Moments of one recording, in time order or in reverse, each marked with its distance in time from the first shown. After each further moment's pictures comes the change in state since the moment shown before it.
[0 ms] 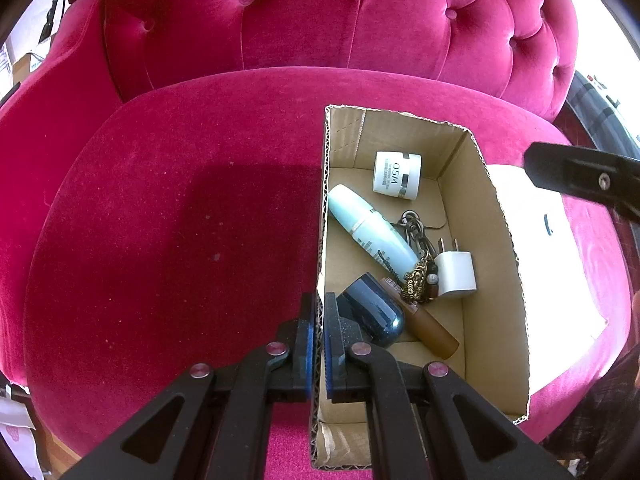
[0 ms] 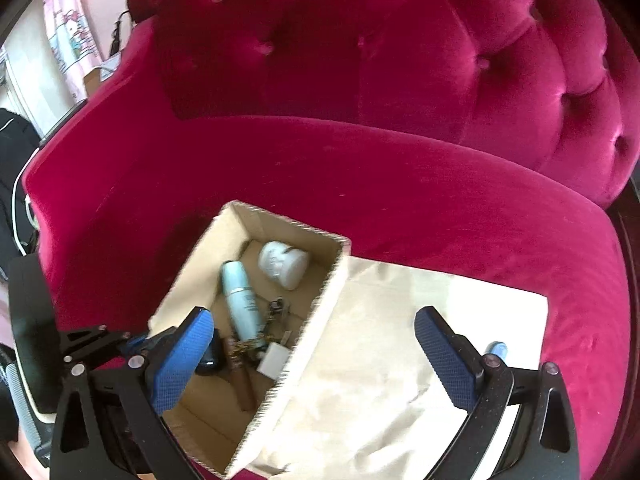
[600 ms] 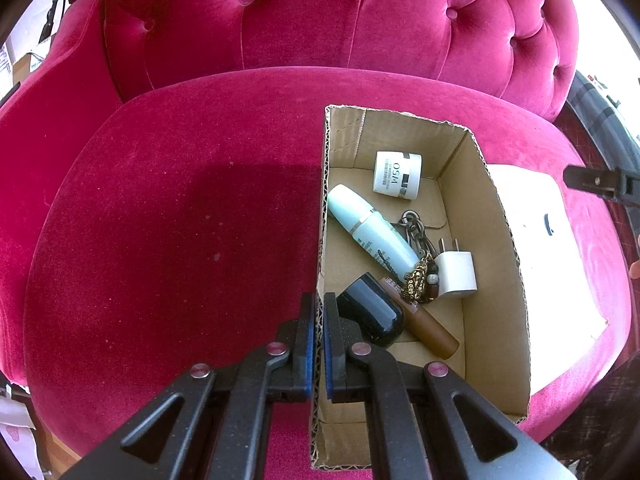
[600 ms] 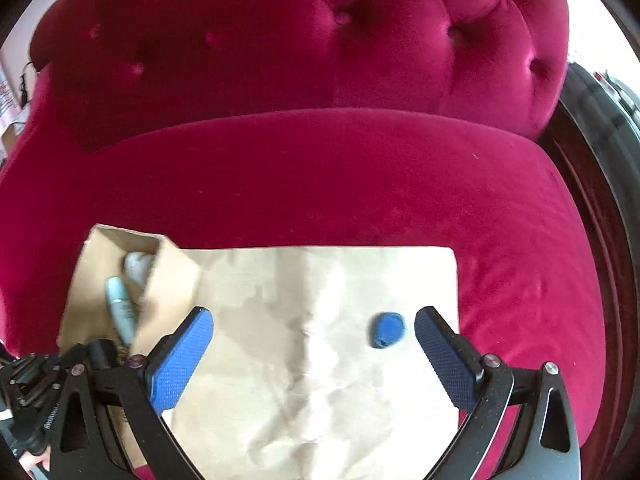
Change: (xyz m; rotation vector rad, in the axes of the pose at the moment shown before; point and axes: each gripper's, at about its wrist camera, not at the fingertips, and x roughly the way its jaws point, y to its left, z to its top) left arm 0.014 -0.012 0.011 -0.001 0.001 0.001; right arm -0.002 -0.106 -0.022 0.223 0.047 -0.184
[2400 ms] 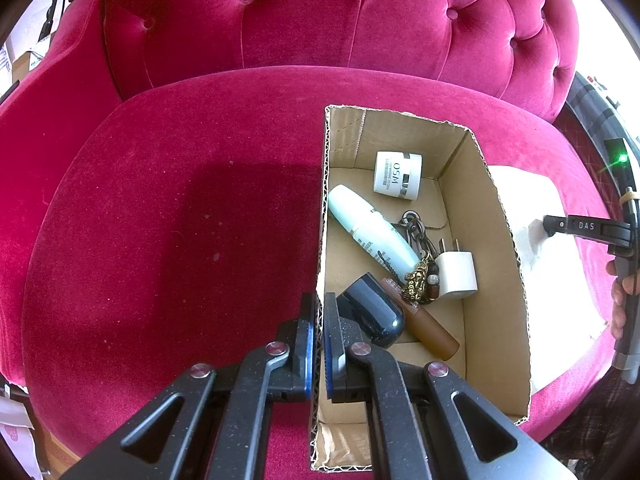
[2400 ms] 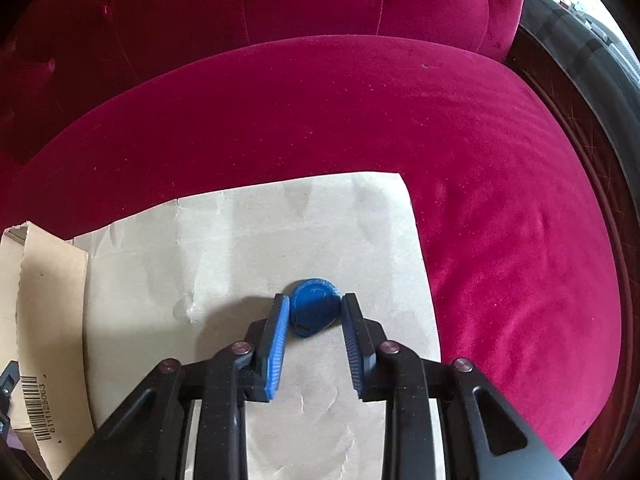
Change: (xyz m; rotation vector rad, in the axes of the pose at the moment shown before) left arm 0.017 -0.009 0.009 -0.008 0.001 -0.009; right arm 0.060 -0.052 -0.023 0.140 0.119 -0.083
